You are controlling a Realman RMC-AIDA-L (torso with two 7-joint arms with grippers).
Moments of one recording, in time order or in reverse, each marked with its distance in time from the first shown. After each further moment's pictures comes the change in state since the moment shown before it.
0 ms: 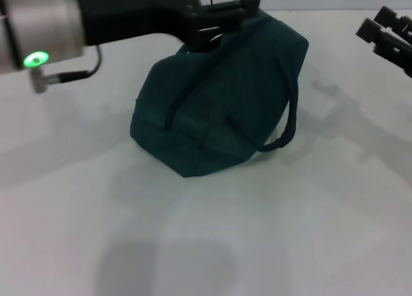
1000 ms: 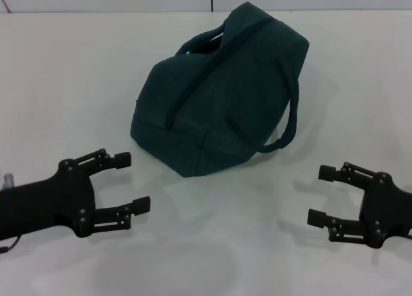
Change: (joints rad) left arm 0.081 0.004 -0.487 -0.779 0.111 0.551 0.783; right arm -0.133 0.045 0.009 -0.037 -0.509 -0.107 -0.207
